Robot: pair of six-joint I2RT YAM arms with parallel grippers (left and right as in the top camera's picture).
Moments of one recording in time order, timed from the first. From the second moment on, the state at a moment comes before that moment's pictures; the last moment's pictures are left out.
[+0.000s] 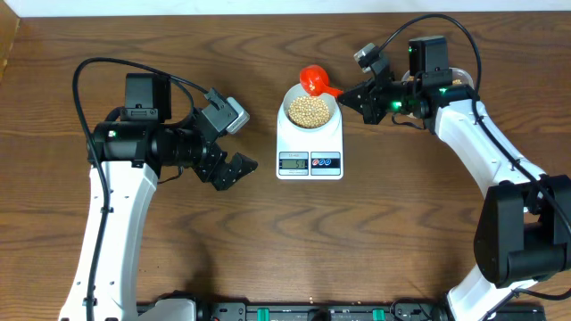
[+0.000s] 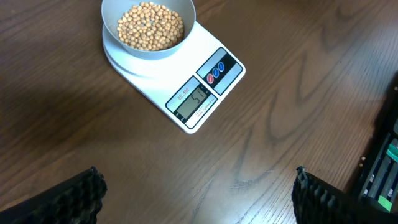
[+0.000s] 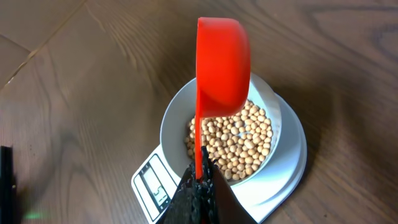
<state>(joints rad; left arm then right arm) -0.02 1.37 1.29 -1.12 0.65 0.73 0.18 1.84 1.33 -0.35 -0.82 -0.21</state>
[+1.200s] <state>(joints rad) -0.02 1.37 1.29 -1.12 0.65 0.73 0.34 1.84 1.33 -0.49 -0.47 -0.41</state>
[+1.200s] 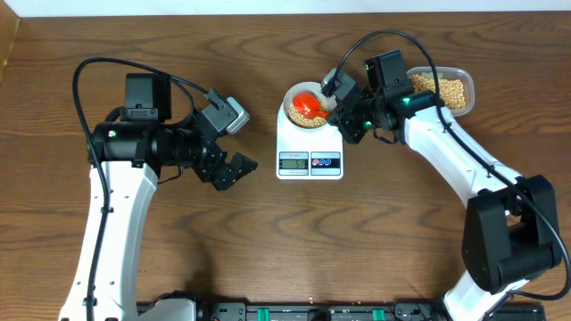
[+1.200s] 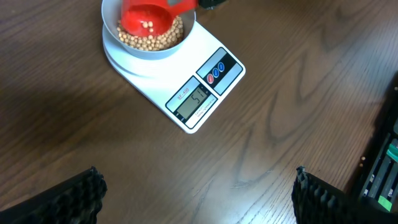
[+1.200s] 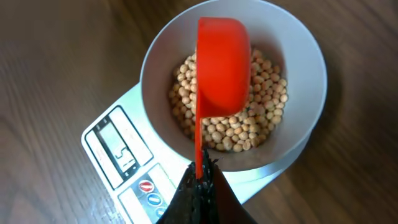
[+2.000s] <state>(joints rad) -0.01 1.37 1.29 -1.12 0.65 0.73 0.33 1.84 1.33 -0.51 -0.59 -0.35</state>
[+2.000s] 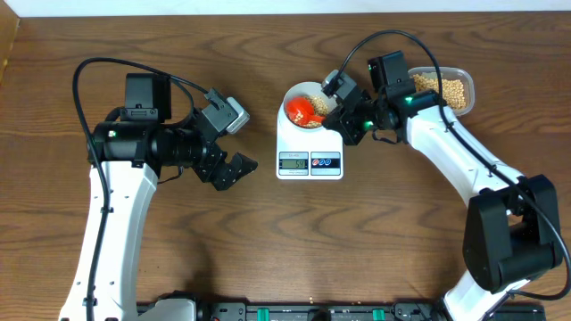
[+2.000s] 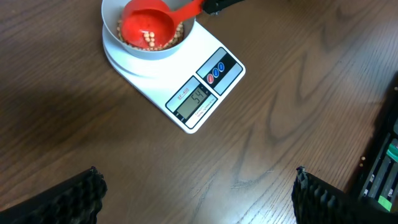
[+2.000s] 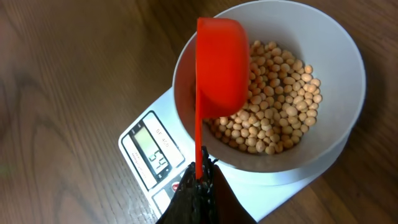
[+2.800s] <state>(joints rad) -0.02 1.37 1.29 -1.12 0.65 0.73 0.23 1.84 1.33 -0.48 -0.73 -0.24</state>
